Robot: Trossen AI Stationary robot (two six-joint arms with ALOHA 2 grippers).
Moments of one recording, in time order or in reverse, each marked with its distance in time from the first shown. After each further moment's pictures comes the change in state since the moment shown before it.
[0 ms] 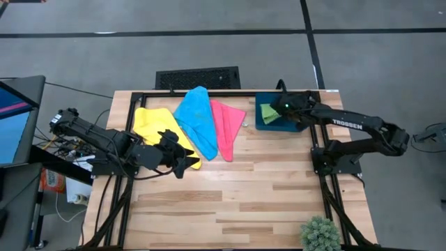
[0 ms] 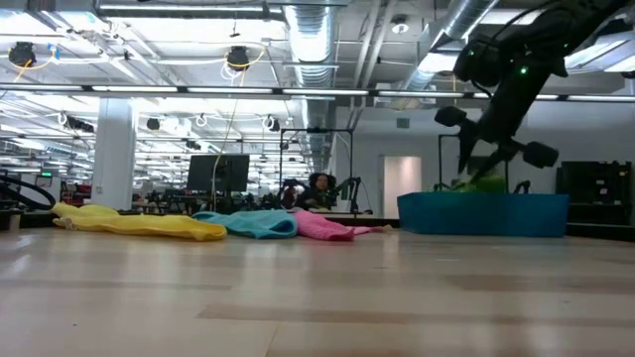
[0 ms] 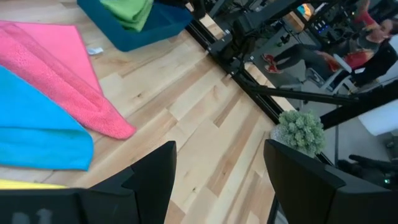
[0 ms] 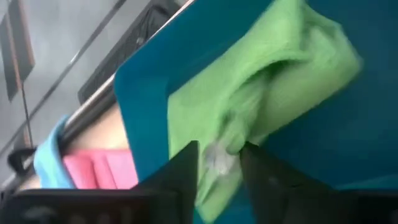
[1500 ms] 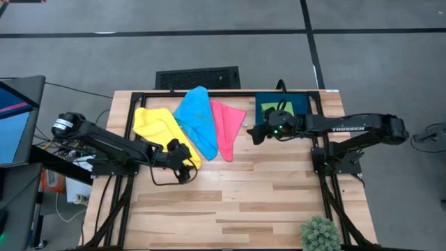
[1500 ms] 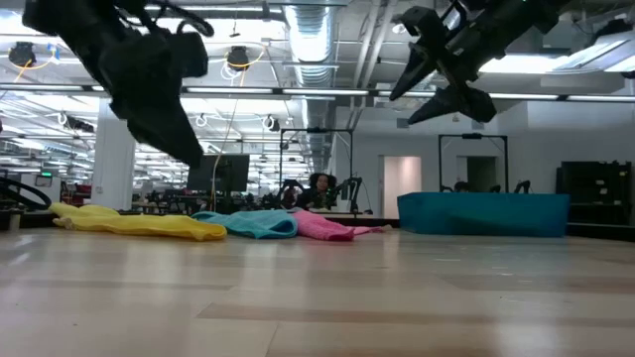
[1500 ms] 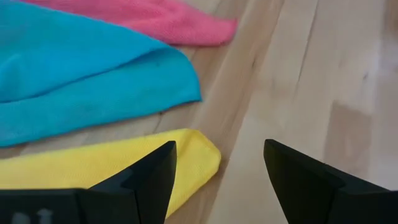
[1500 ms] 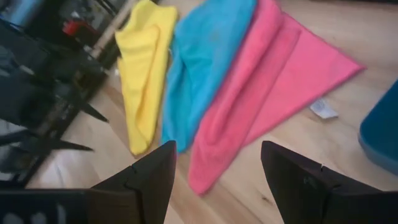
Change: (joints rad) left arm 0.174 0.096 -0.537 0.310 0.190 0.488; right arm 0.483 0.043 0.167 0.165 -0.100 -0.590
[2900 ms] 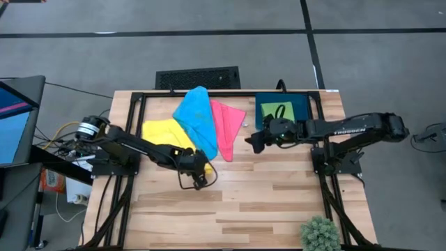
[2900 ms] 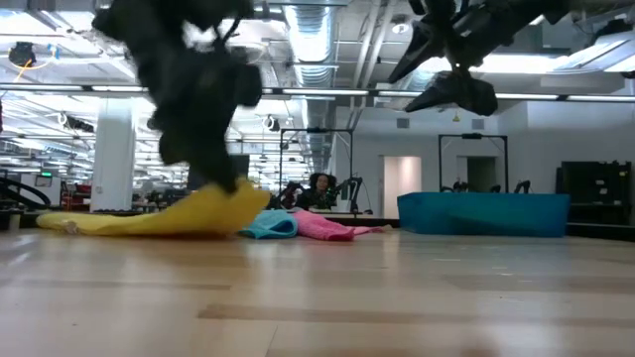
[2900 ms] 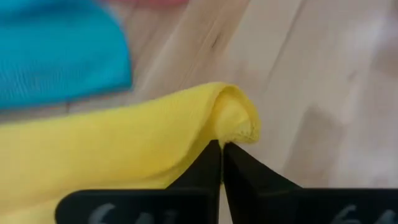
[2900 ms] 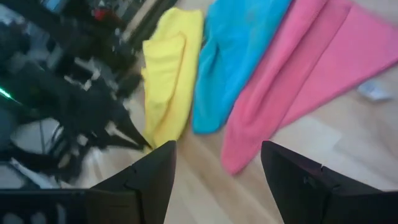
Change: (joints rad) left arm 0.041 0.336 0.269 -0.063 0.214 -0.150; right arm 0.122 0.000 0.000 0.017 -0.004 0.051
